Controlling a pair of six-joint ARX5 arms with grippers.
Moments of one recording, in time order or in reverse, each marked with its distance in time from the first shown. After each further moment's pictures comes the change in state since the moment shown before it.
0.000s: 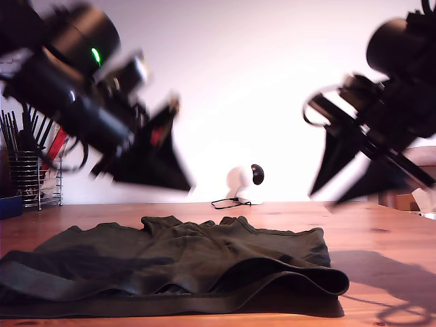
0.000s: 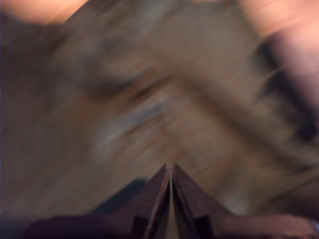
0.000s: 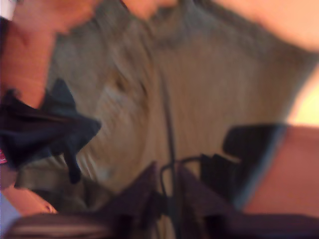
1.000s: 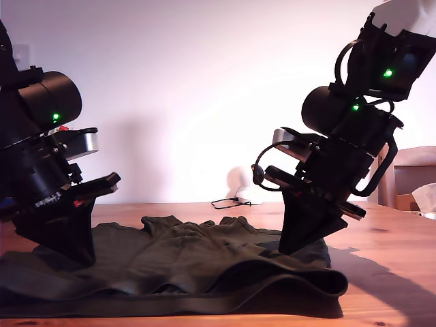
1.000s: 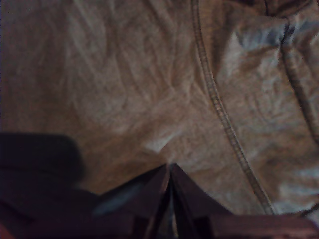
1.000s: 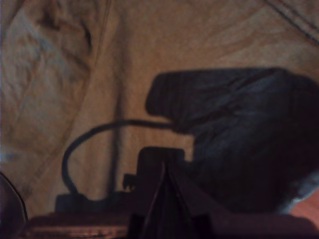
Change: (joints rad) left arm 0.089 0.009 0.016 -0.208 -0.129 0.060; right arm 0.089 0.328 0.159 -0.100 0.122 -0.262
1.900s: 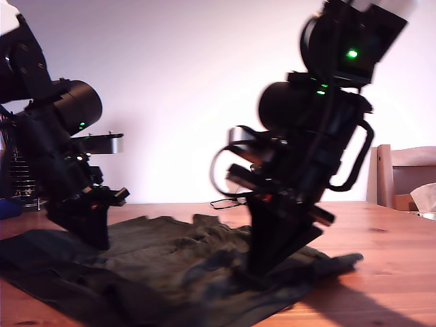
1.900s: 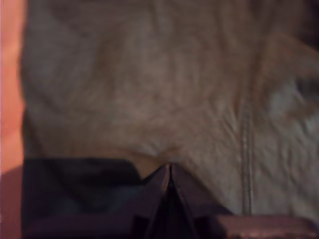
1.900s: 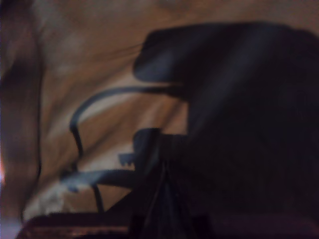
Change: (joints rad) left arm 0.021 0.183 0.214 0.045 -0.081 0.267; right arm 0.237 -0.023 -0.001 -0.169 0.002 -0.021
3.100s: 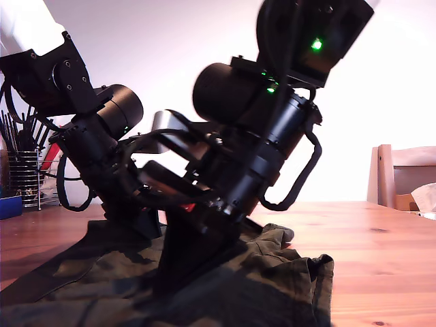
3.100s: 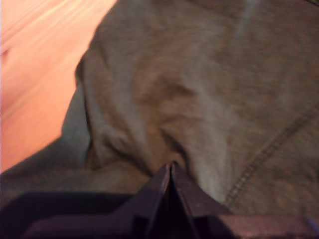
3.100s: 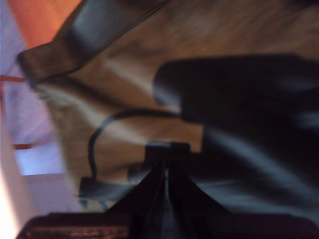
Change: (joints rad) left arm -0.122 0.086 0.075 0.103 0.076 0.082; right arm 0.179 0.009 -0.042 0.244 -0.063 0.032
